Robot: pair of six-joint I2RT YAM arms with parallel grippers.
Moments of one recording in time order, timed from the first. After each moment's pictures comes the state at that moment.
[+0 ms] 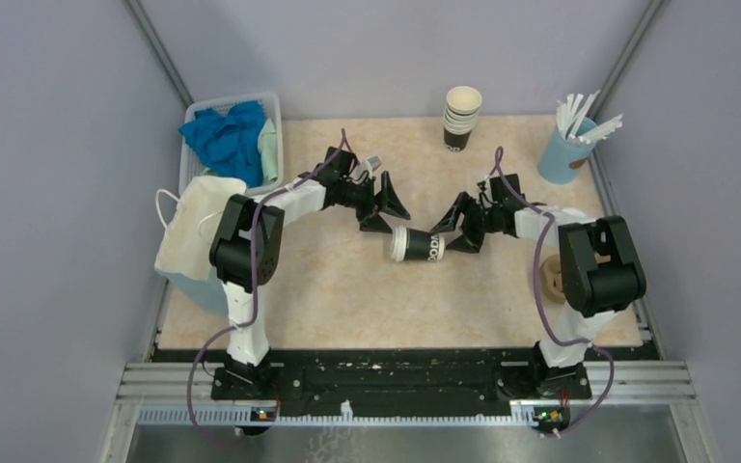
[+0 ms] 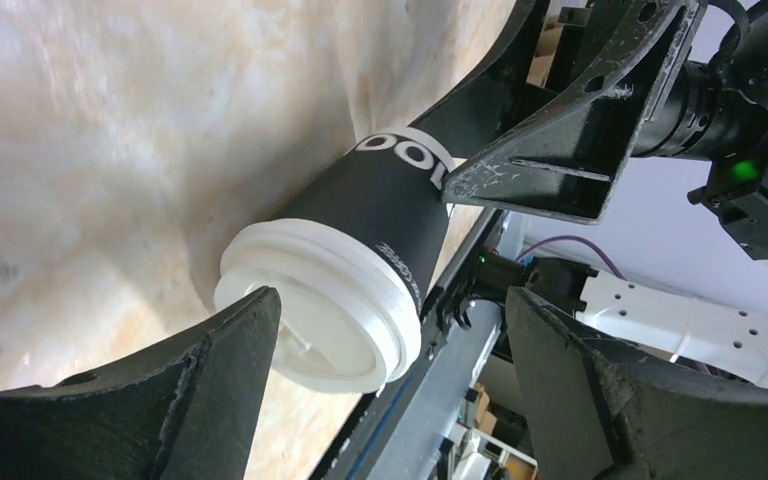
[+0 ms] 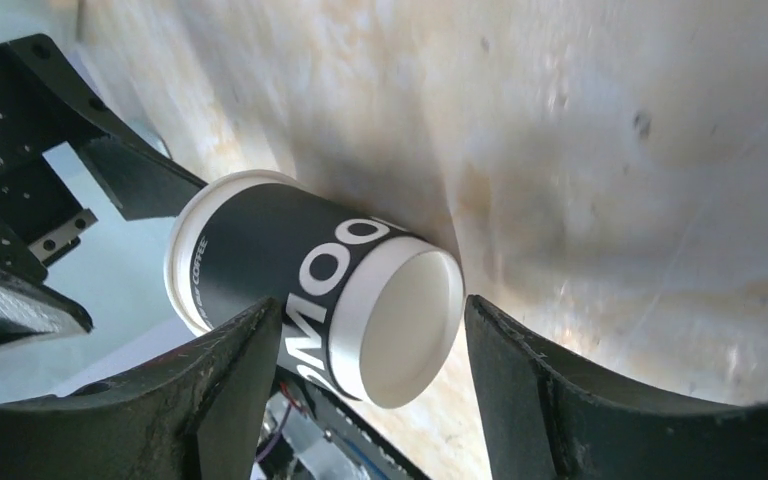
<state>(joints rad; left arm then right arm) -0.40 2.06 1.43 -0.23 0.90 -0.68 0.20 1.76 0.95 -0.15 -0.63 0.77</state>
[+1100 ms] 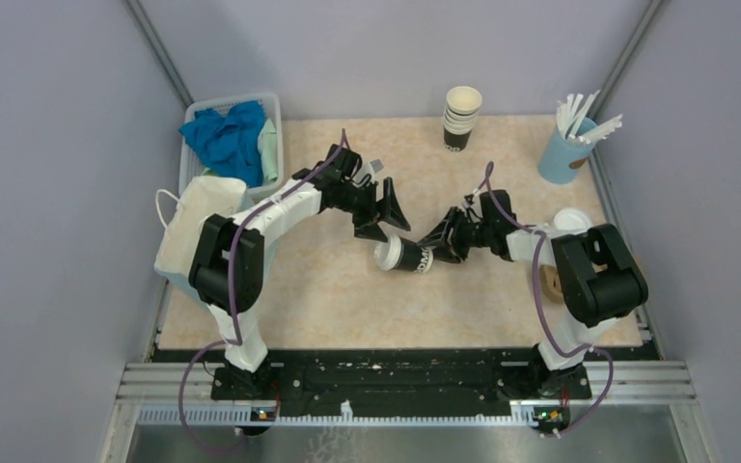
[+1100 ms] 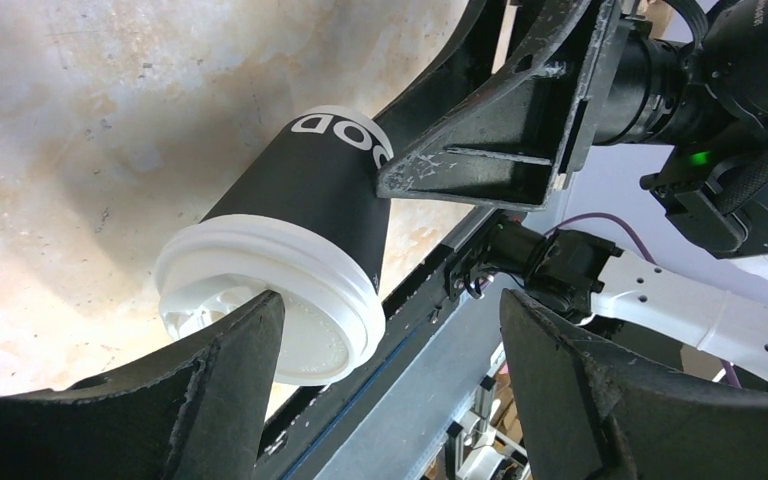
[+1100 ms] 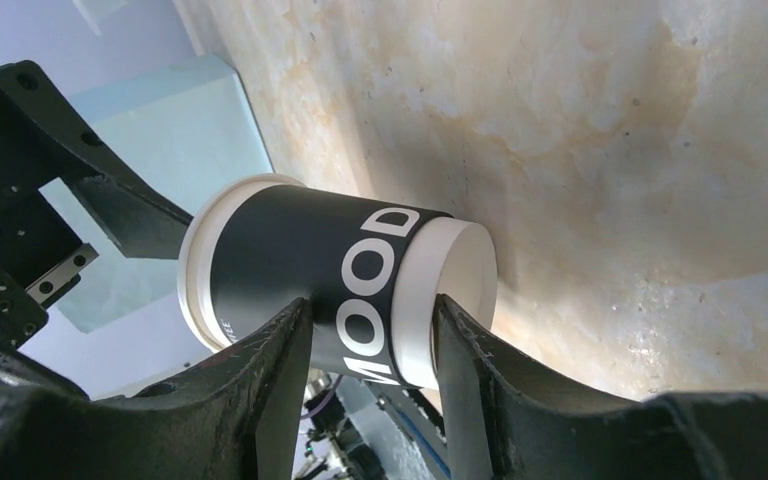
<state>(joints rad) -0.47 1.83 1.37 -0.49 0.75 -0.65 0.31 1.68 0.74 0.17 -0.73 1.00</state>
